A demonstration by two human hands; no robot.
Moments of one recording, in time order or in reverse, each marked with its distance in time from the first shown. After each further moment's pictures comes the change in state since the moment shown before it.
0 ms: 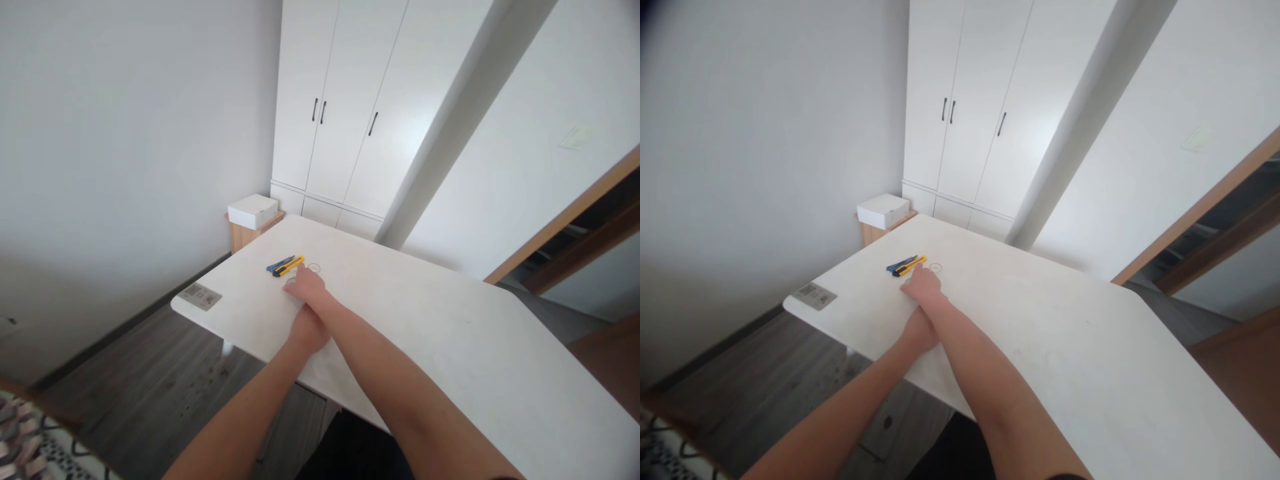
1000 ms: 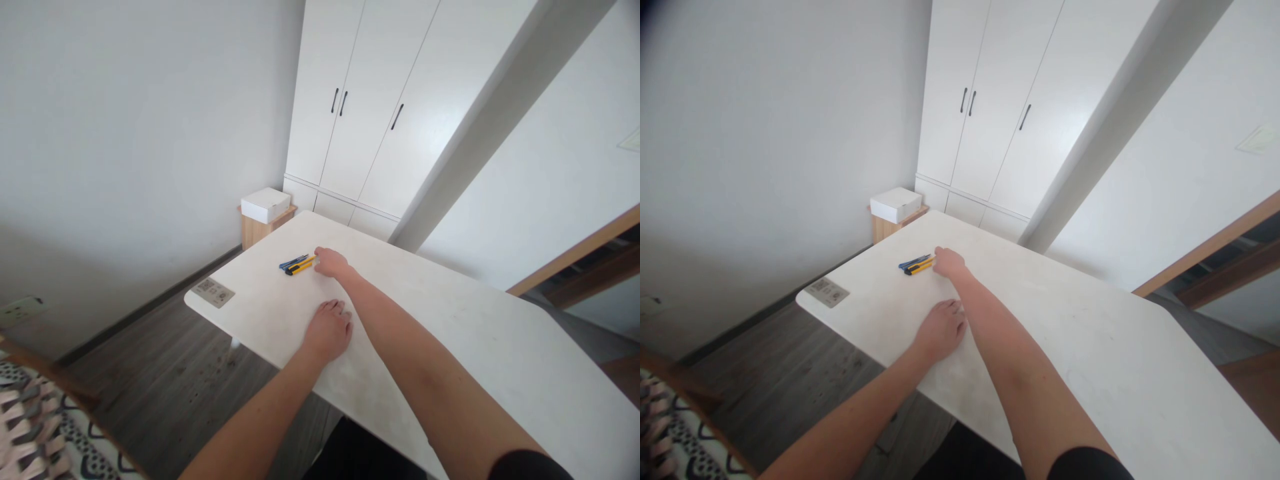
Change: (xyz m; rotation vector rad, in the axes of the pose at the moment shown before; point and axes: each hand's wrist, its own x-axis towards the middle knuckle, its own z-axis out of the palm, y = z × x) left_hand 0.001 0.005 -0.010 -0.046 0.019 0.023; right_hand 0.075 0.026 -0.035 -0.304 -0.066 -0.173
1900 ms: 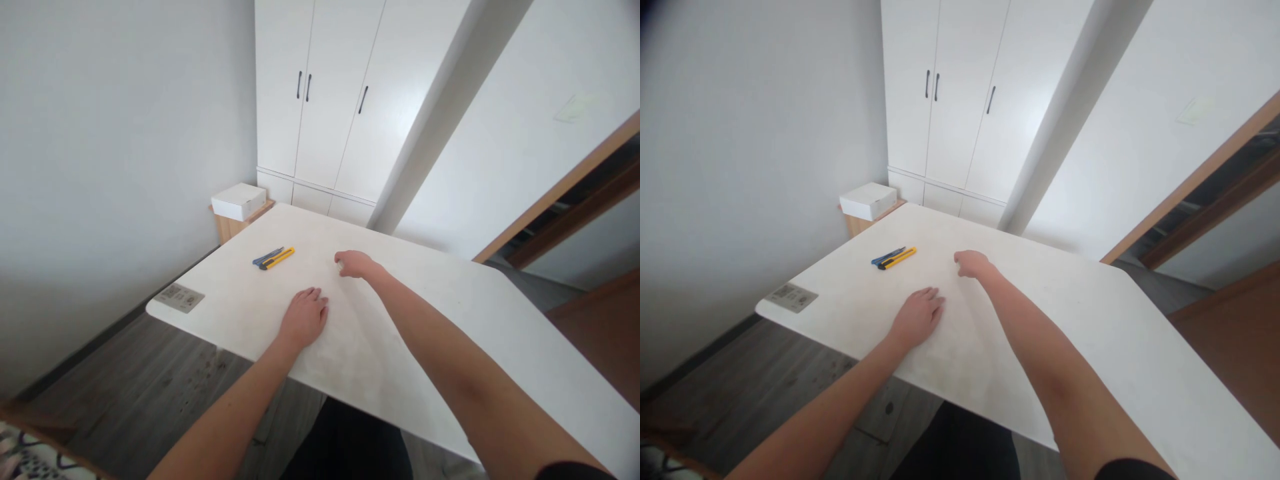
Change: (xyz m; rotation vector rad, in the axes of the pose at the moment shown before) left_hand 0.000 -0.004 -0.001 0.075 -0.080 0.011; right_hand -0.079 0.118 0.001 -0.082 -0.107 0.082
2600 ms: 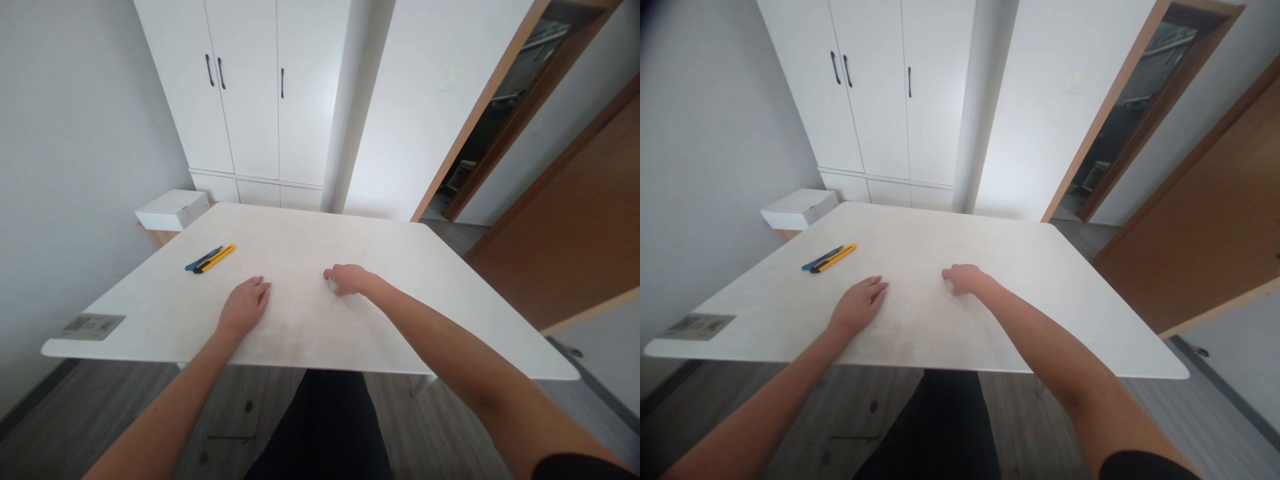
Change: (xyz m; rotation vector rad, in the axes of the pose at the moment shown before) left_hand 0.003 -0.005 0.003 0.120 0.012 0.061; right_hand -0.163 0.071 0.058 0.017 -0.151 0.017
